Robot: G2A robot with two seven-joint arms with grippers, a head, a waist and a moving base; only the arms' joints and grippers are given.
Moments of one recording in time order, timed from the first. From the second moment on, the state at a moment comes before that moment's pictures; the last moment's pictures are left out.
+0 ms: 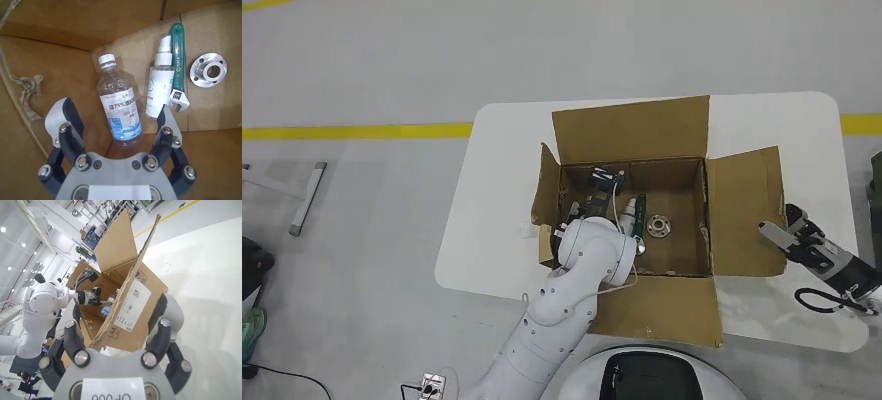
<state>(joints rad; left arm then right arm) 0.79 -1.65 -0.91 -1.51 1.69 0.19 -1.40 -1.71 -1.09 1.91 -1.97 -0.15 -0.52 0.54</state>
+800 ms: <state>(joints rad) 0.79 -1.68 -0.95 -1.46 1.73 0.18 -1.39 -1.74 -1.08 1.92 -1.95 -0.10 -0.55 0.50</state>
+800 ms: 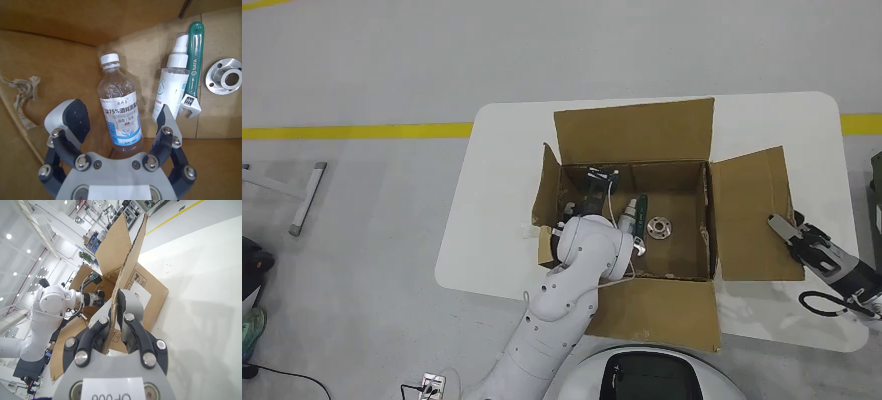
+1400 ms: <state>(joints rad) 0.75 -1.72 -0.91 -1.29 1.78 0.21 -1.36 -1.76 -1.09 1.92 -1.97 -0.11 -0.56 0.48</state>
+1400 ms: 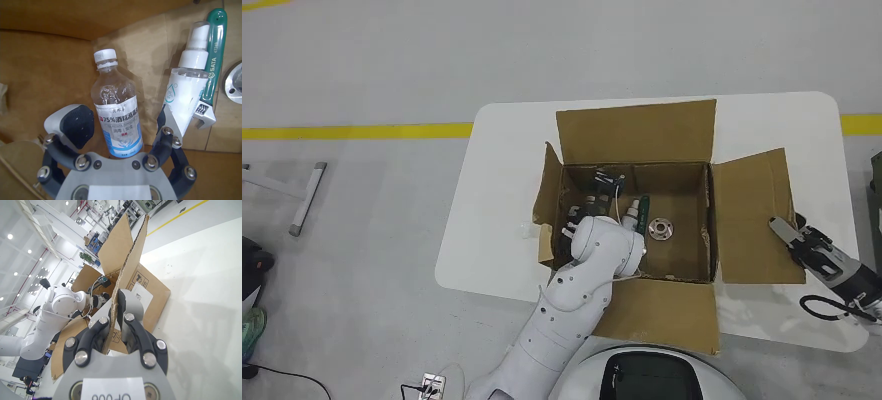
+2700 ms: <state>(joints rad) 0.76 -1.77 -0.96 -1.26 1.79 0.16 -1.33 -1.74 -1.08 1.91 -1.96 -0.14 -0.55 0.48</state>
